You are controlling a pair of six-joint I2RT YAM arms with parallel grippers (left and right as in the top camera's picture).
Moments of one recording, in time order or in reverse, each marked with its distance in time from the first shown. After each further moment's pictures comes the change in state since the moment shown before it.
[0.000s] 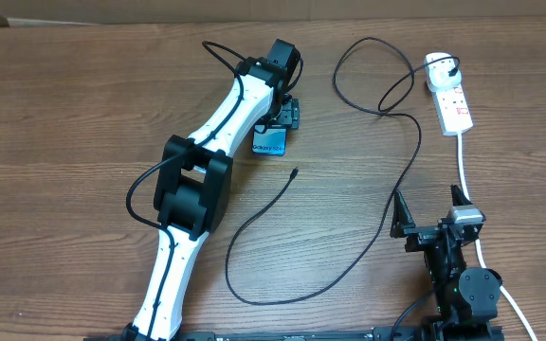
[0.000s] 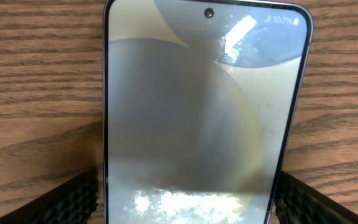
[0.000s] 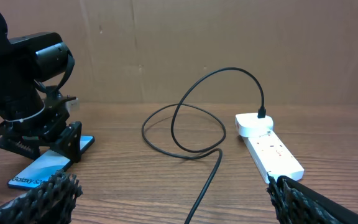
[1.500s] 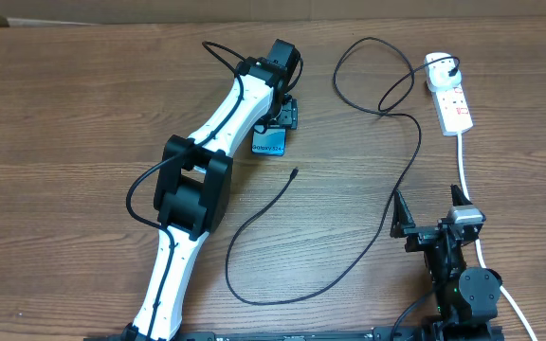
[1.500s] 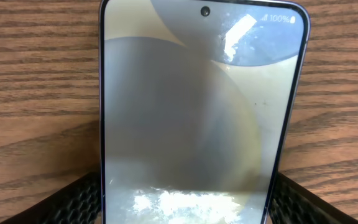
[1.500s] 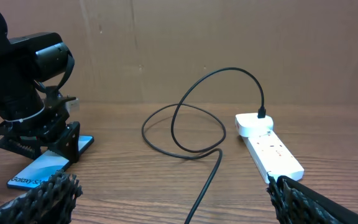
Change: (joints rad) left arm 0.000 0.000 0.000 -0.003 0.003 0.000; right arm 0.000 0.000 0.000 0.000 0.000 0.000
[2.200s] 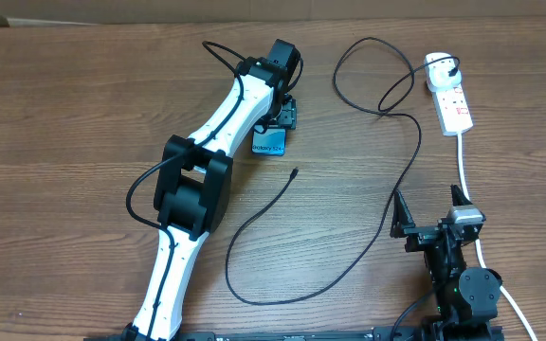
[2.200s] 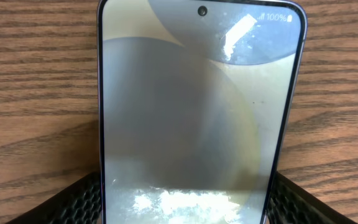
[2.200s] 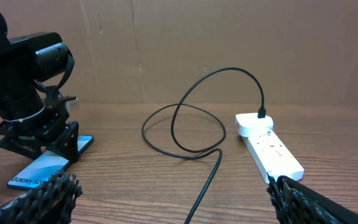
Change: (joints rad) left arm 0.000 0.000 0.000 -0.002 -0.001 0.000; right arm 0.000 0.000 0.000 0.000 0.000 0.000
